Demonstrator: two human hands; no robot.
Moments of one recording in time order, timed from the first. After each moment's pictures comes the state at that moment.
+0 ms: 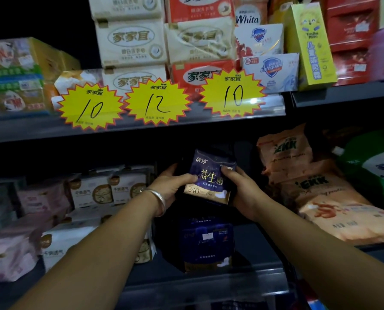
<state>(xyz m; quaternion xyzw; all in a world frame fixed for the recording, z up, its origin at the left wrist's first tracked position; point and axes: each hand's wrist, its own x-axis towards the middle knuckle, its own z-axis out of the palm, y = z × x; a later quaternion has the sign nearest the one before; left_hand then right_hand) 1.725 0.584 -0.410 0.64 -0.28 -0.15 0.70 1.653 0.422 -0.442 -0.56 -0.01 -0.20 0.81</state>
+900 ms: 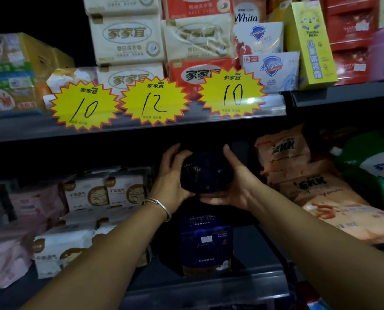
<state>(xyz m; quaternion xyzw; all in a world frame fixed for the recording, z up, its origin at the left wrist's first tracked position) 1.744 0.577 -0.424 0.72 -0.48 0.35 0.35 1.658 0.425 -0.414 -0.51 0.06 -0.07 0.85</state>
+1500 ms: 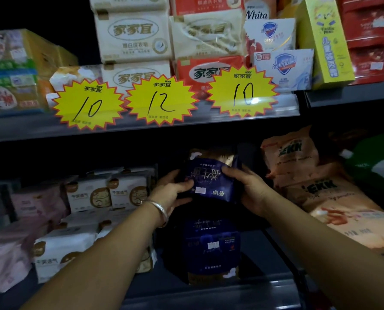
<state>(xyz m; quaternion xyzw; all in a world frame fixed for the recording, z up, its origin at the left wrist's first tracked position) 1.739 0.584 -0.420 0.61 -0.25 -0.14 0.74 1.673 0.406 -0.437 -0.54 -0.02 -0.19 0.82</state>
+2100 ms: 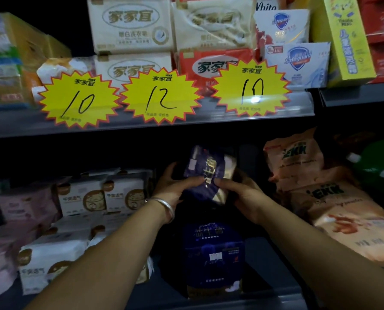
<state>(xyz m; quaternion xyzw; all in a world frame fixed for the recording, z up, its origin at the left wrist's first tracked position) 1.771 0.562 -0.426 0.60 -0.27 -0.07 0.75 1.699 0.400 -0.450 -0.59 -0.04 -0.20 0.78</state>
